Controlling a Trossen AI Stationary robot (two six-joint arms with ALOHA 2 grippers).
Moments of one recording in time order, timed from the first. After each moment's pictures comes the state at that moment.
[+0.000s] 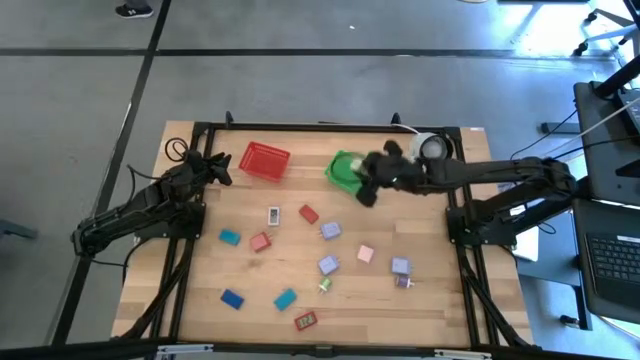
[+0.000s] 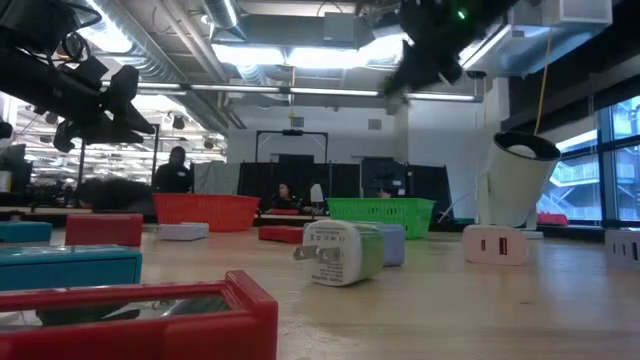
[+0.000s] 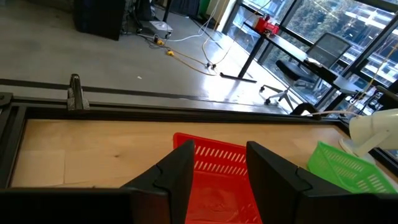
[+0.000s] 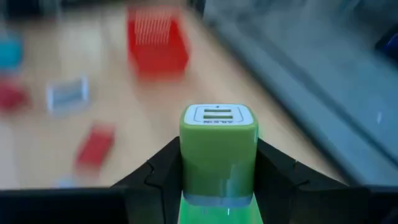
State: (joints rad) left arm 0.46 0.00 0.14 -0.39 -0.56 -0.59; right arm -0.05 1.29 1.00 -0.31 0.48 0.17
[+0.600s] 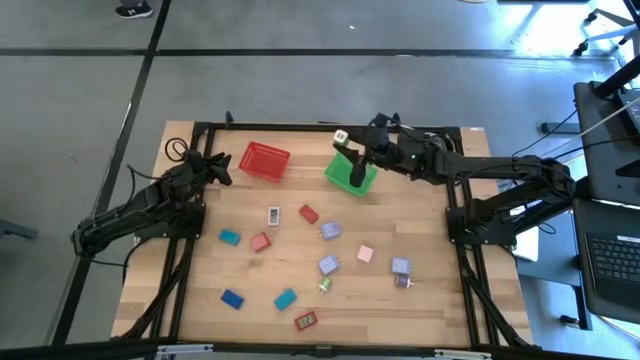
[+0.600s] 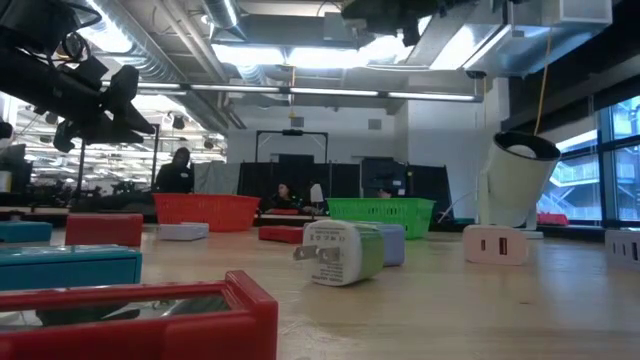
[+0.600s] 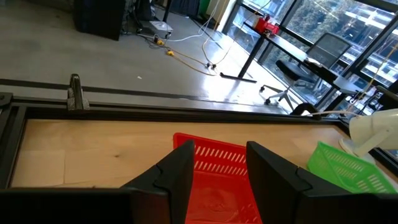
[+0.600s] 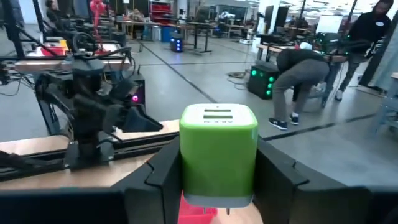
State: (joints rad) left arm 0.46 0.00 0.14 -0.39 -0.56 -0.59; right arm -0.15 1.32 1.00 0.23 0.24 -0.04
